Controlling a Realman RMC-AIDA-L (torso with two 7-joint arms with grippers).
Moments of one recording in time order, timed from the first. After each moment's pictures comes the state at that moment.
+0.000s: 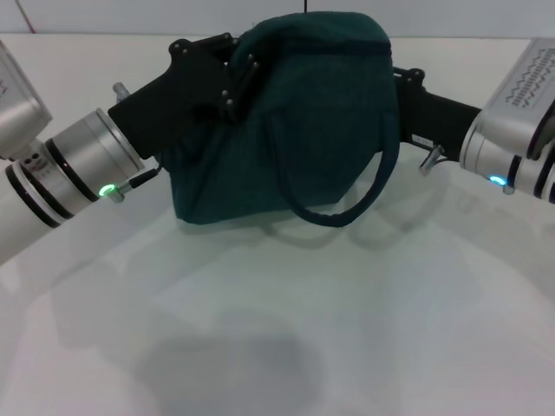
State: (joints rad) left arm -0.69 -2.08 2.84 -0.15 -0.82 1.59 -0.67; right arm 0.66 2.02 -1.88 -0.50 -0.52 -0.80 0.69
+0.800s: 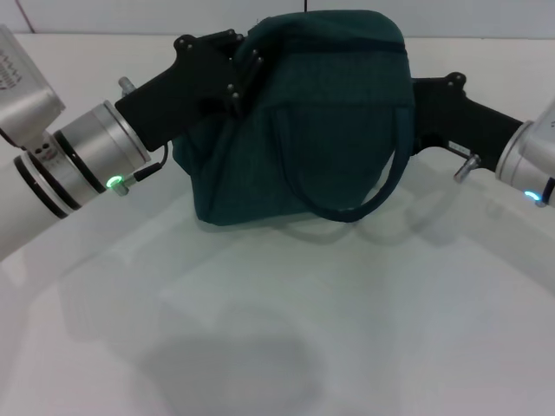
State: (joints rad) left arm -0.71 -2.08 2.84 -0.15 -0.82 1.54 -0.67; right arm 0.56 2.02 -1.78 -0.51 -0.52 -0.86 0.58
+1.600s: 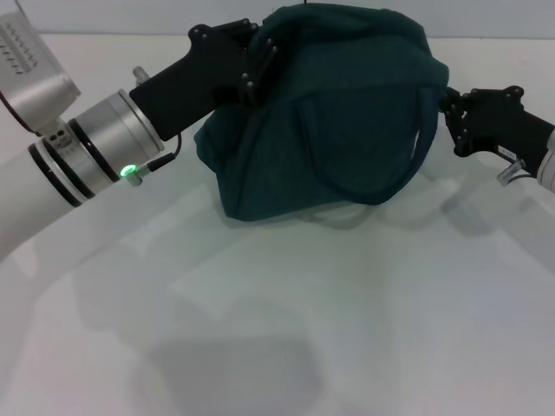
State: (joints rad) left arm -0.74 -2.09 2.84 -0.13 -0.82 1.51 -0.68; right arm 0.53 2.02 -1.68 -0.46 -0.52 -0.74 0.56
